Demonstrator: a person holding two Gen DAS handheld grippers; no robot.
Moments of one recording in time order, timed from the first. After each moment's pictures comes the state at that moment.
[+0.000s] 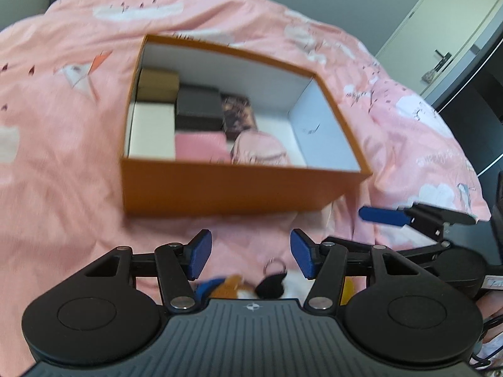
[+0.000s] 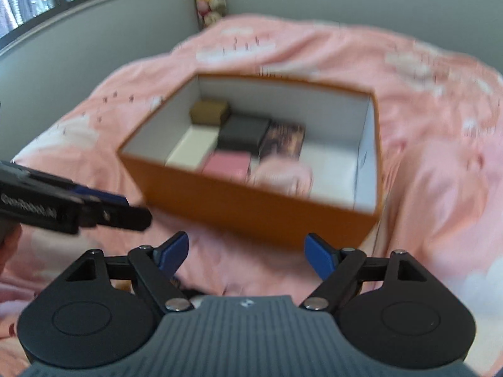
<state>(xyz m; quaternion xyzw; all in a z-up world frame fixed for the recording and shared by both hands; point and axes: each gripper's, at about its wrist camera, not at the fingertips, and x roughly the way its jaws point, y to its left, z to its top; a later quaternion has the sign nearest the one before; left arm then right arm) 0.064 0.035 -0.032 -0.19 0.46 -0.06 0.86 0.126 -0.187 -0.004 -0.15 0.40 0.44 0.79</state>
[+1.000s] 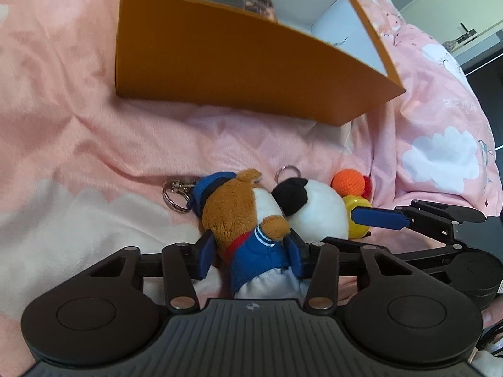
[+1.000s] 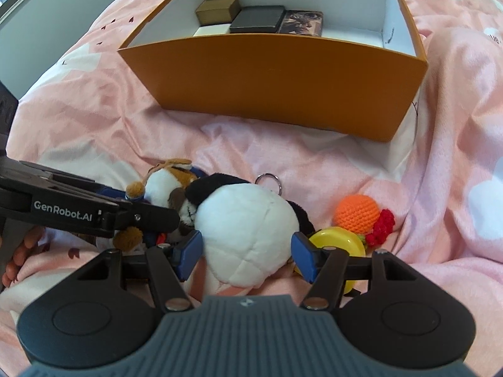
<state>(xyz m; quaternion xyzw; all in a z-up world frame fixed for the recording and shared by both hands) 0.045 0.021 -0.096 -0.23 0.56 -0.06 0.79 0.094 -0.195 -0.058 -0.16 0.53 0.43 0.72</state>
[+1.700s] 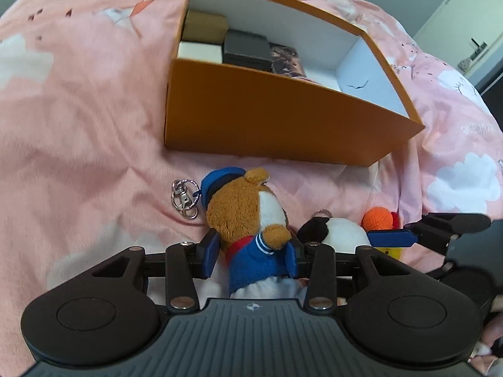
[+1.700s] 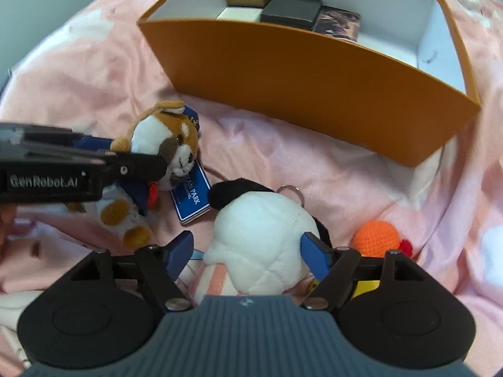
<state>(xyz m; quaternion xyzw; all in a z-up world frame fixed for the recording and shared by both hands) 0.039 0.039 -0.083 -0.20 0.51 0.00 0.84 0.083 -0.152 -0.066 -0.25 0.52 0.43 0.70</state>
